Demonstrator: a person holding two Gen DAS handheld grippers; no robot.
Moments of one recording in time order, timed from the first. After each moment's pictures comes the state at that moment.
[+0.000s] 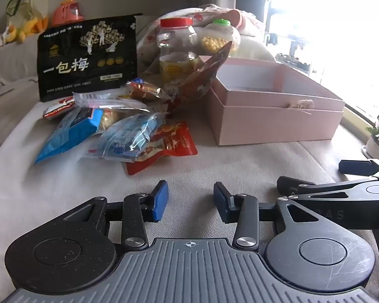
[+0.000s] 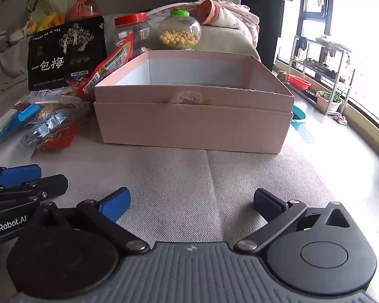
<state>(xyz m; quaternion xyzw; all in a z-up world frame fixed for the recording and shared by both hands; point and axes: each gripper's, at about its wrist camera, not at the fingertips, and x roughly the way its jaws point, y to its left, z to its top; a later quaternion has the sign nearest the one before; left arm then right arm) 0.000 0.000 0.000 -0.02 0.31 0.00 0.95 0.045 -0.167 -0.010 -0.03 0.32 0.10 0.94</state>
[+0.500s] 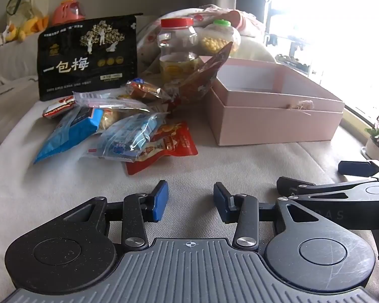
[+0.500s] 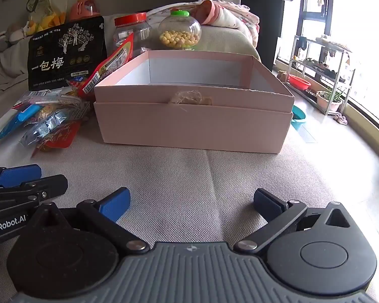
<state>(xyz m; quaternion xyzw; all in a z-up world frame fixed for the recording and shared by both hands) -0.001 0.001 0.000 -0.02 0.31 0.00 0.95 0.044 -0.165 -0.009 -0.04 0.32 0.10 0.94</state>
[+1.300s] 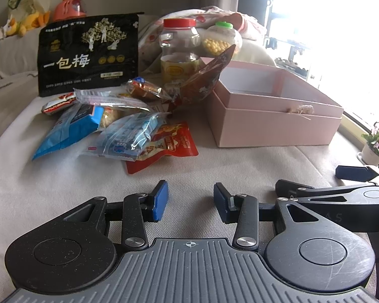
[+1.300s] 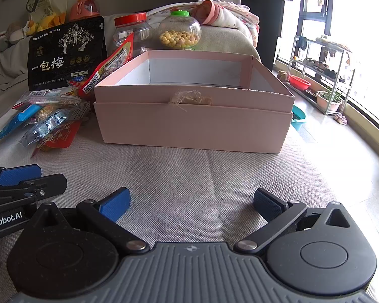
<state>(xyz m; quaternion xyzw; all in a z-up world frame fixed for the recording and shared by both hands) -0.001 0.004 -0.001 -0.04 0.30 0.00 0.95 0.045 -0.166 -0.009 -0.04 0.32 0.10 0.94</state>
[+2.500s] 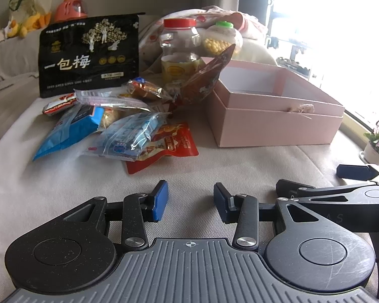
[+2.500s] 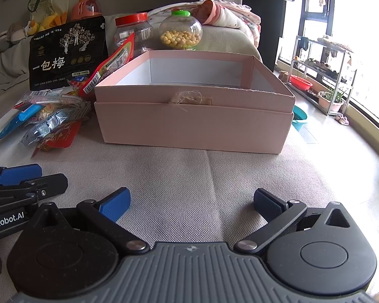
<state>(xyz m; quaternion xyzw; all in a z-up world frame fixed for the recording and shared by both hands) 0.000 0.002 0.000 -0.04 0.30 0.00 0.95 0.046 -0.166 -0.009 -0.04 0.32 0.10 0.94</state>
